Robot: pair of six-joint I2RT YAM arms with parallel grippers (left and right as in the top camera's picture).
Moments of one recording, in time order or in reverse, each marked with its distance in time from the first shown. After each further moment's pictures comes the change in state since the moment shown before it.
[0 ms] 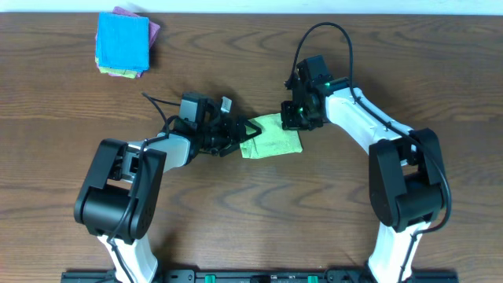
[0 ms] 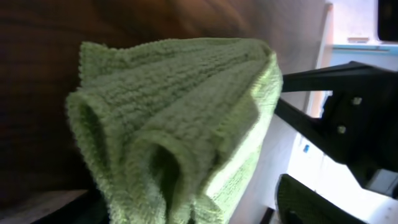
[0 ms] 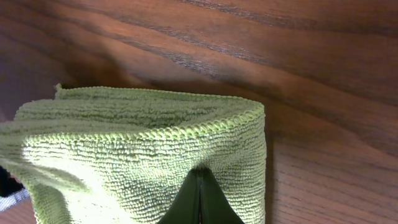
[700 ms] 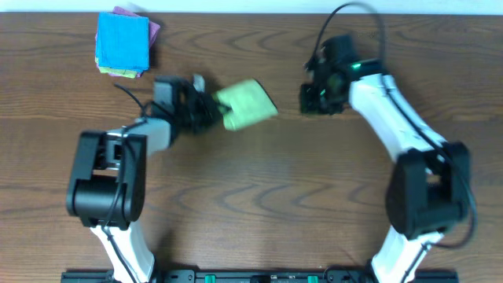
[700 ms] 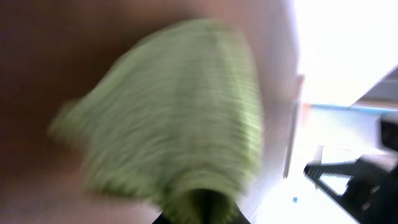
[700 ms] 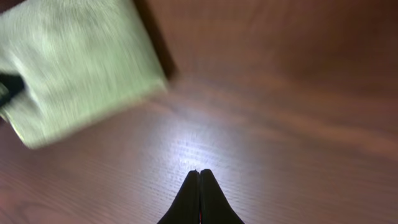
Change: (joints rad) left arm 0.195 0.038 0.181 0.034 -0.005 -0.056; right arm -0.121 -0.114 0.148 -0.177 -0.008 -0.056
